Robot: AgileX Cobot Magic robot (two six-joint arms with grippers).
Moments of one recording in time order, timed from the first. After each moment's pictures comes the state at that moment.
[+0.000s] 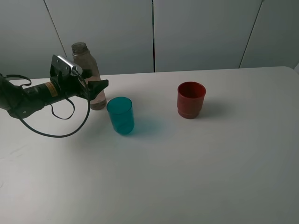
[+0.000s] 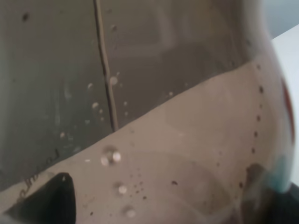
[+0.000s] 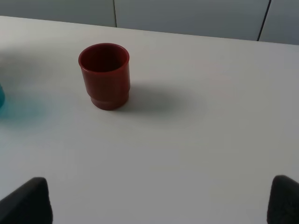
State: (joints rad) left arm -0.01 2.25 -1.00 0.83 -1.11 -0.28; right arm 0.01 0.00 -0.50 0.17 1.10 -0.18
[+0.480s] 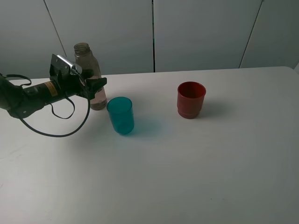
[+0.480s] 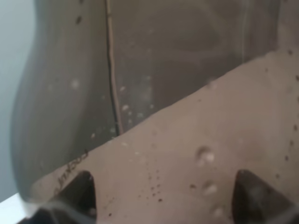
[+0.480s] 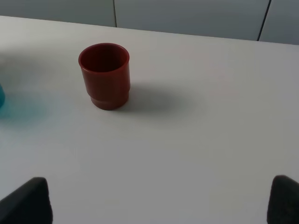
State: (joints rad) left arm -0.01 2.25 -1.00 0.82 -1.12 -0.28; right arm 0.01 0.00 -0.50 0.17 1.10 -0.18
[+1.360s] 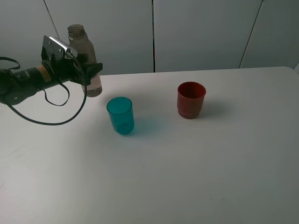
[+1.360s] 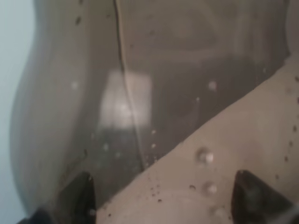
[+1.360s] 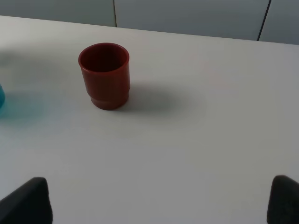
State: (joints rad) left arm -0.01 2.09 -1.00 0.82 -1.01 -0.28; right arm 0.01 0.00 -0.50 0.17 1.10 -0.18
